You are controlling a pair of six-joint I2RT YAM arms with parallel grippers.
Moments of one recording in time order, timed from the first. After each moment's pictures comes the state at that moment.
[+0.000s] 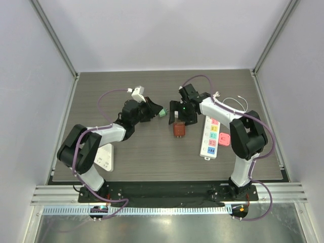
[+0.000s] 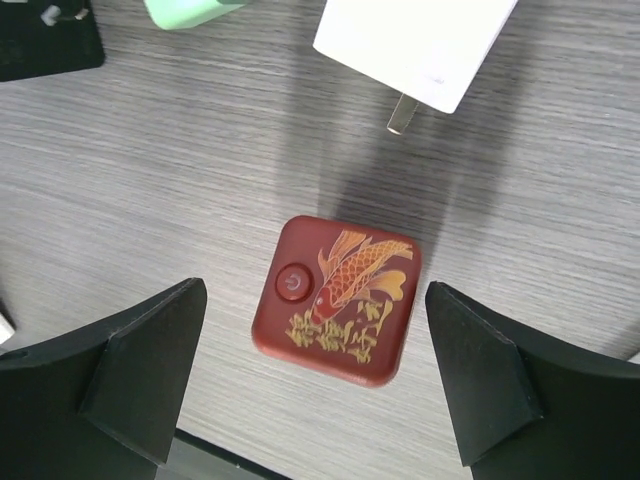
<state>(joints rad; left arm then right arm) -0.50 1.66 0.78 0.68 0.16 -0.68 0.52 1.85 1.37 -0.61 -0.15 0.49</state>
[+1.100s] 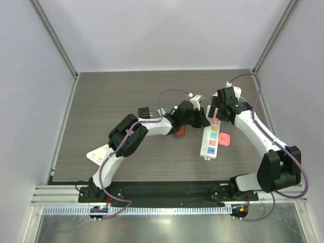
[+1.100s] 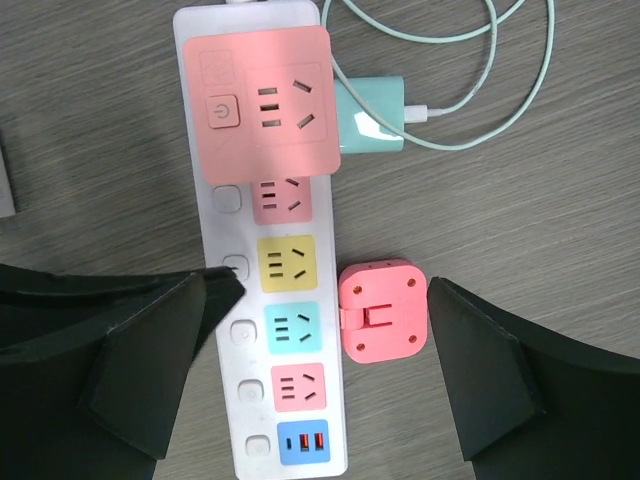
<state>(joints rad) -0.88 2.26 1.51 0.40 0.30 -0.68 0.23 1.36 1.07 -0.65 0.36 0.44</state>
